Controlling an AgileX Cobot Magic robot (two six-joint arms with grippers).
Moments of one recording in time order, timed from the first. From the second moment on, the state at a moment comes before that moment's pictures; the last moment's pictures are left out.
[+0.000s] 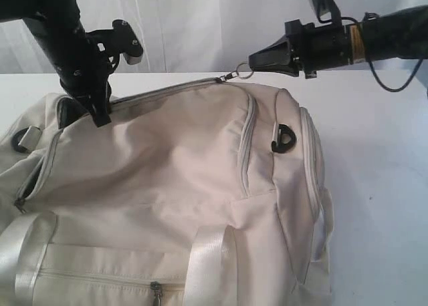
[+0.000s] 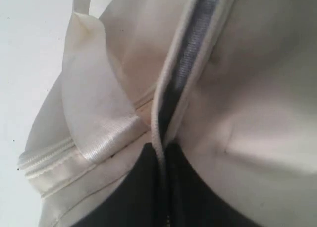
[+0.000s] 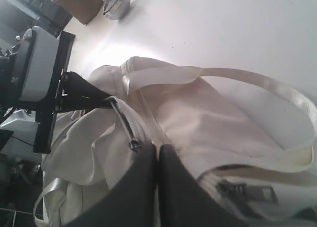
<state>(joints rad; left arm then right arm) -0.37 1.88 -1.63 0.07 1.04 0.73 0.14 2.11 -1.62 -1.76 -1.23 2.10</state>
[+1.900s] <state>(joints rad) -0.36 1.61 -1.77 -0.45 1.32 0.52 0.04 1.56 -0.97 -1.71 -1.21 2.03</state>
